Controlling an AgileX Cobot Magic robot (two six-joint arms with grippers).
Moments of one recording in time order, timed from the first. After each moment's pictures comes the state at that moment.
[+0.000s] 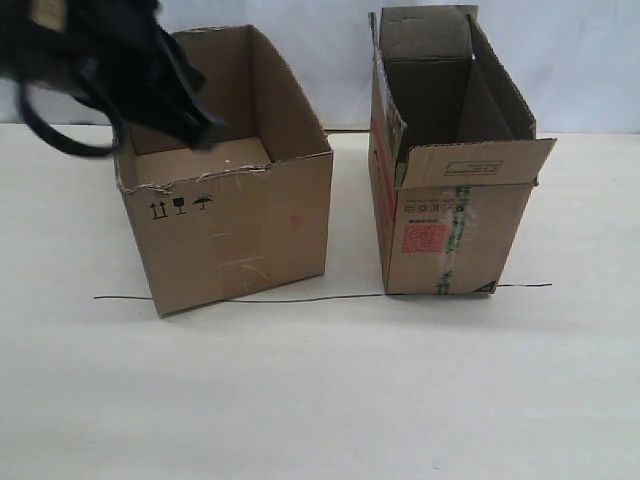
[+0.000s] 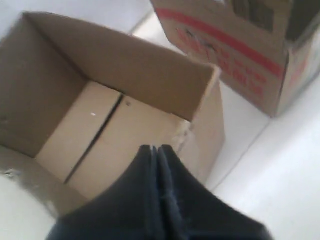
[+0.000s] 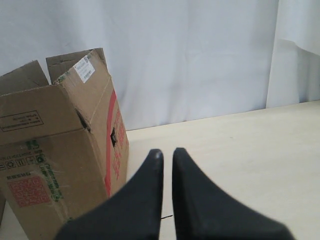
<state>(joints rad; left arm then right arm) -0.68 1.33 -1.18 0.33 0.66 -0.05 0.02 0.00 0.00 0.06 0.13 0.04</state>
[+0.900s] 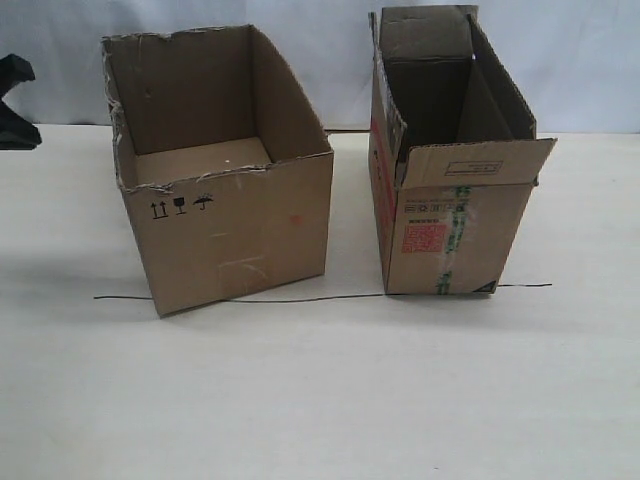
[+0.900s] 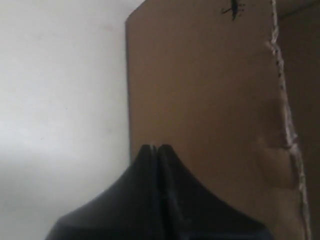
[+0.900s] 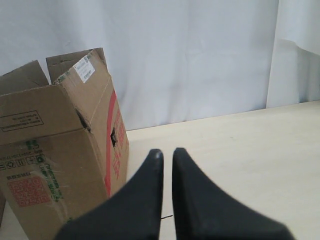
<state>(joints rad) 0.22 1.73 -1.19 -0.91 0.69 0.46 0.02 0.00 0.00 0.06 0.13 0.04</state>
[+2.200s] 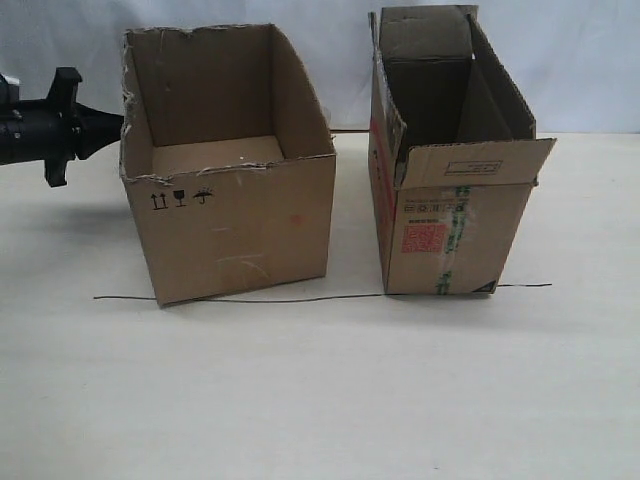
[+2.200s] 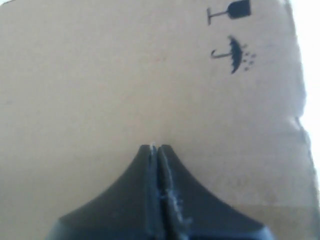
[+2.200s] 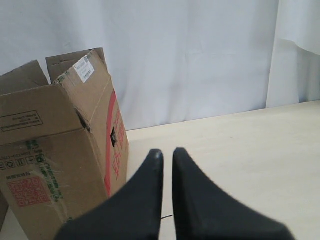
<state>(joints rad) 0.22 2.23 -1.39 -1.73 1.00 1.02 0.02 0.00 0.00 0.06 0.13 0.04</state>
